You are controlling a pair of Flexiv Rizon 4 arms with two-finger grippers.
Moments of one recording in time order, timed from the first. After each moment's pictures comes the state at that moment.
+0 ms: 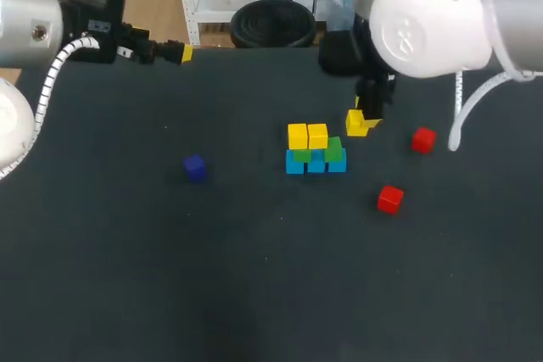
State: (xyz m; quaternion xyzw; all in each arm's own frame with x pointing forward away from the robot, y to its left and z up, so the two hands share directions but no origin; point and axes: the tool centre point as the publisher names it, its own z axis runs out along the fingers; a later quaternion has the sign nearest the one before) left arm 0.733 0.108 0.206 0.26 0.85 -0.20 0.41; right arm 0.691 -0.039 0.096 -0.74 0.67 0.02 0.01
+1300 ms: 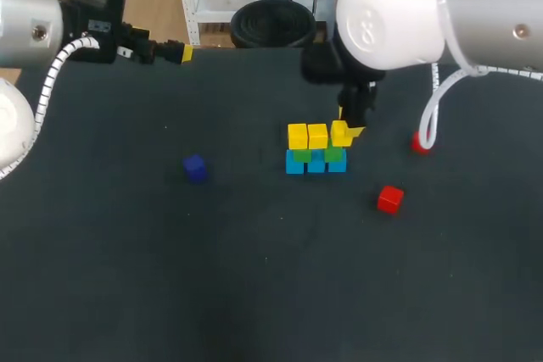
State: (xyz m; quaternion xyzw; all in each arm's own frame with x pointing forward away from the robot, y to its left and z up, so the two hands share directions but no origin) left arm 0.733 0.108 0.206 0.26 0.85 -0.20 0.41; right arm 0.690 -0.016 0.076 -0.75 0.66 0.04 -0.01
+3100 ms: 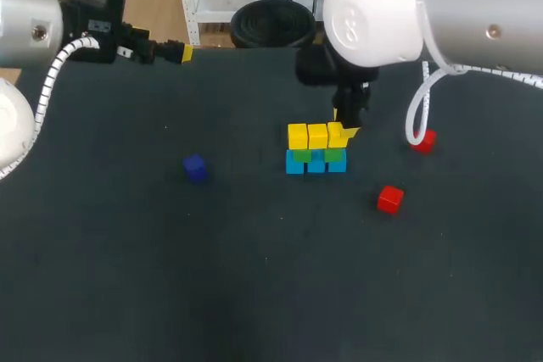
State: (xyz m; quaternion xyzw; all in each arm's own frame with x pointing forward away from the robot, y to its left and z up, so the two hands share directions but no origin) left arm 0.733 0.108 0.206 0.26 0.85 -0.20 0.41; right arm 0.698 -0.011 0.065 -0.76 0.65 0.05 -0.03
